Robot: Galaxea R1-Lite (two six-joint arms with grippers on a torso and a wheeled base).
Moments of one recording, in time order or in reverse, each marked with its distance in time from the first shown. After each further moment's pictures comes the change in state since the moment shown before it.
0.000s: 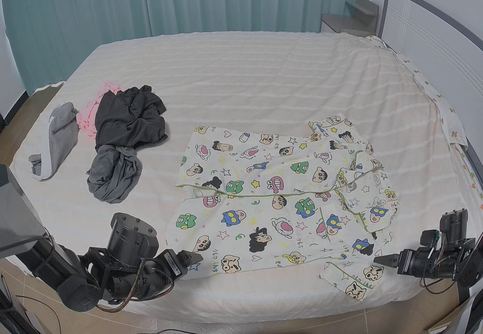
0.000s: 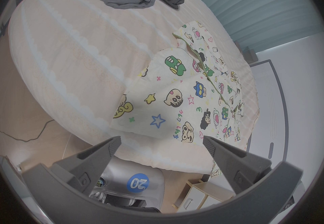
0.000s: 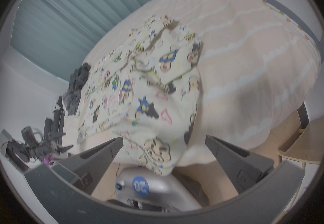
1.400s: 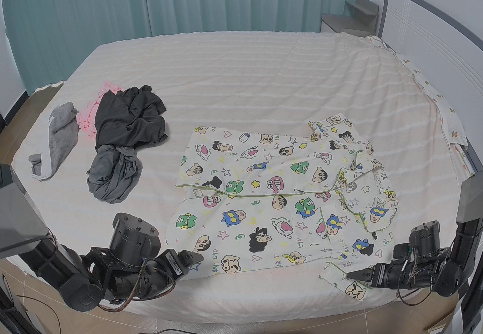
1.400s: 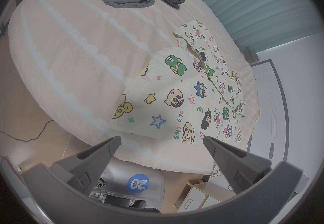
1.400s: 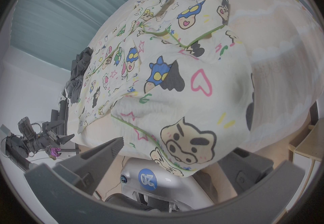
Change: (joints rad) left arm -0.001 0.014 -0.006 -0.004 0.004 0.000; right arm 0.190 0.263 0.000 -0.192 0.000 0.101
